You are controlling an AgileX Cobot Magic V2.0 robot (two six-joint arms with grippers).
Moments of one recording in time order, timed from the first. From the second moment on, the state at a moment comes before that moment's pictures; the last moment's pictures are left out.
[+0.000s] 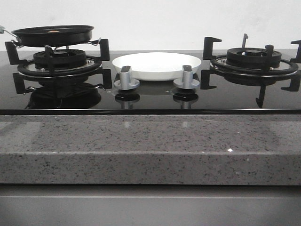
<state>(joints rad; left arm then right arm) 0.00 0.03 -0.31 -0.05 0.29 -0.06 -0.09 0.00 -0.28 0.10 0.31 -0.04</state>
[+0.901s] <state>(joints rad) 0.00 0.37 -0.64 -0.05 0.49 -0.06 -0.09 0.30 -0.60 0.09 0.46 -0.04</state>
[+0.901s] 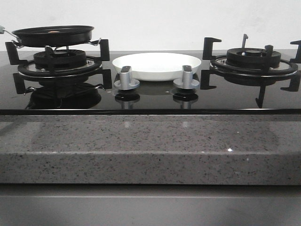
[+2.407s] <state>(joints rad) -0.07 0.37 -0.64 -0.05 0.45 -0.06 0.08 0.69 -0.86 0.24 0.81 -0.20</state>
